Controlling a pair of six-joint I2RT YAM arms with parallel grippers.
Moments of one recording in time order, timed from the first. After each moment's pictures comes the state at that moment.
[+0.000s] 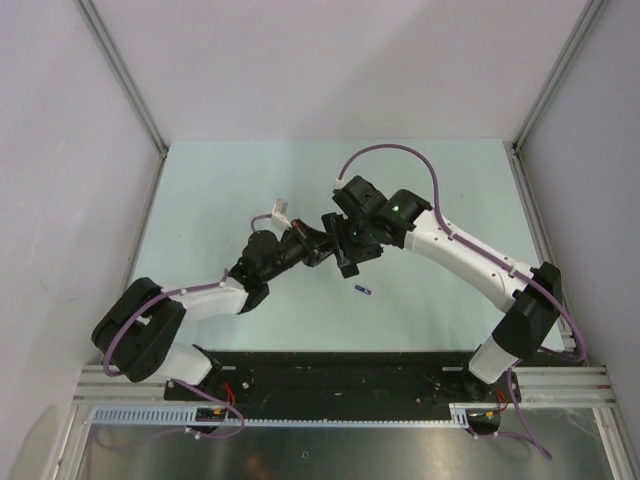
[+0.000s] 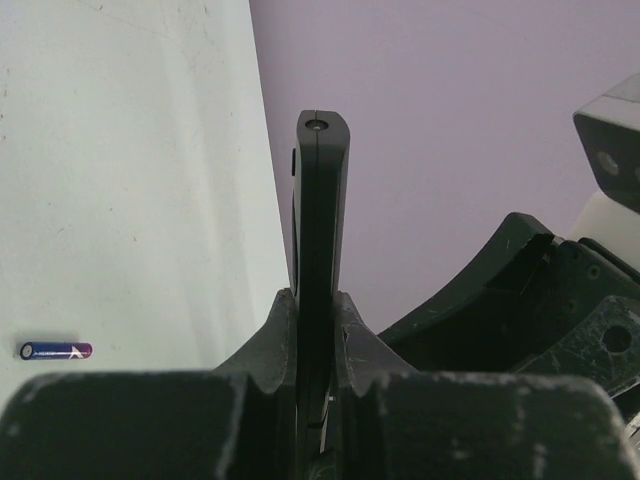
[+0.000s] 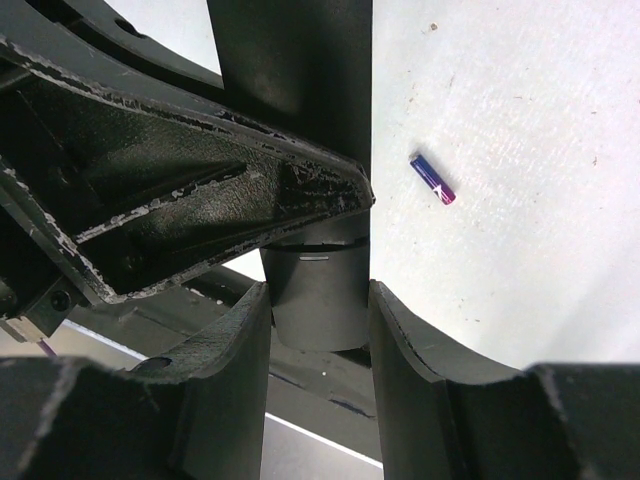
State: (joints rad) left arm -0.65 1.41 0.53 0.82 0.26 -1.34; right arm 0.85 1.62 1.59 -1.02 0.04 0.53
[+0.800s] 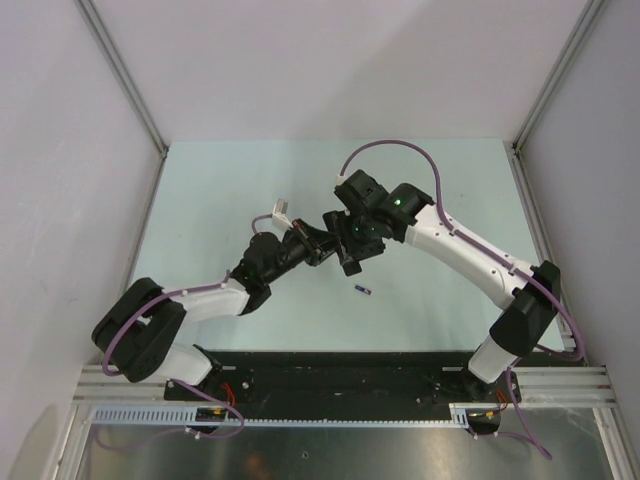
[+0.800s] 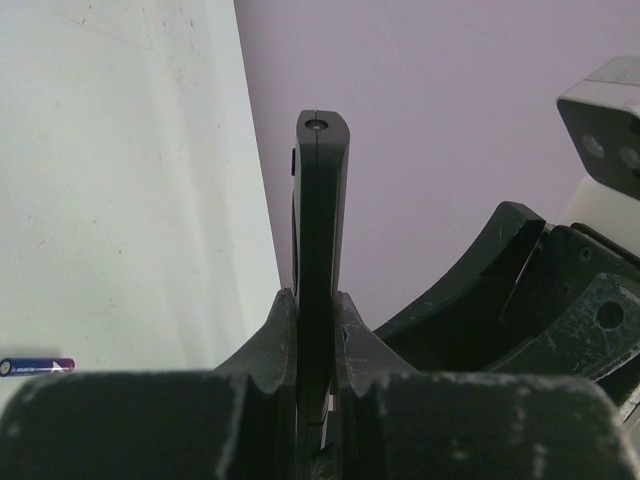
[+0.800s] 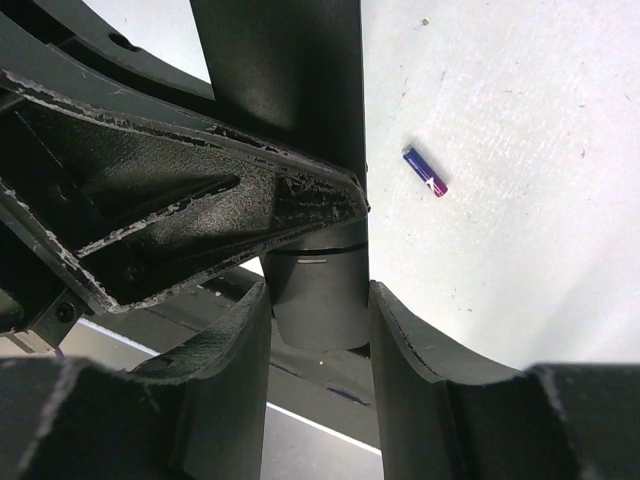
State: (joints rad) left arm -0.68 1.41 0.53 0.85 0.22 -1.35; right arm 0.83 1.64 1.64 -1.07 0.02 0.52
